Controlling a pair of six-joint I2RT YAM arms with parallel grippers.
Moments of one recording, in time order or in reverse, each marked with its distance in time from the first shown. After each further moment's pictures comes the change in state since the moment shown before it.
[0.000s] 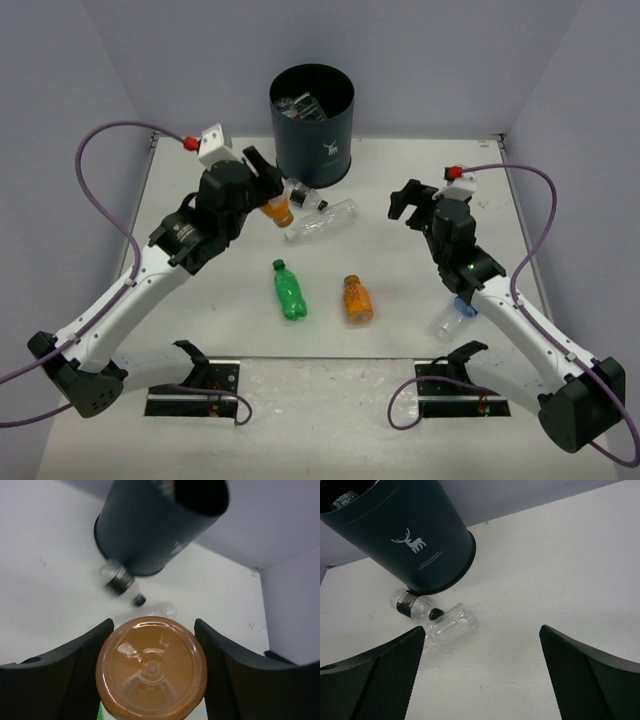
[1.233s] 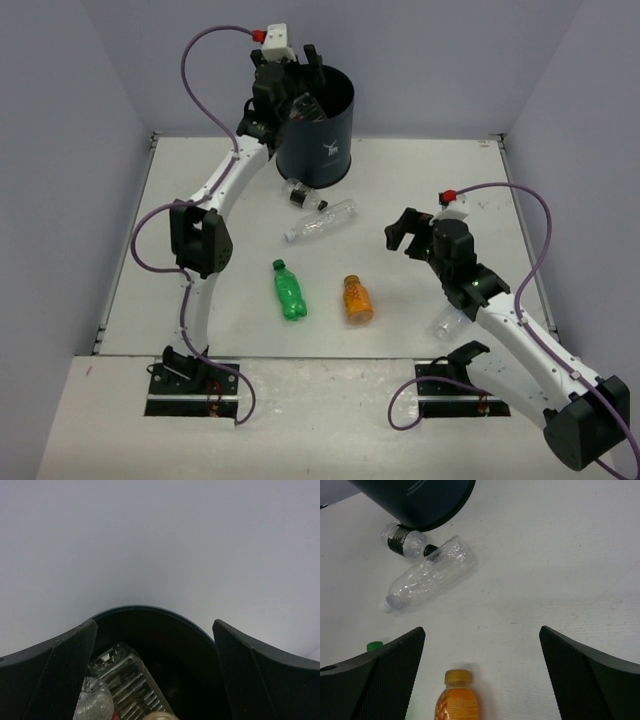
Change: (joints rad) left arm 0.278 1.090 0.967 0.679 0.322 0.551; right arm -0.001 -0.112 -0.128 -0.175 -0.159 0.099
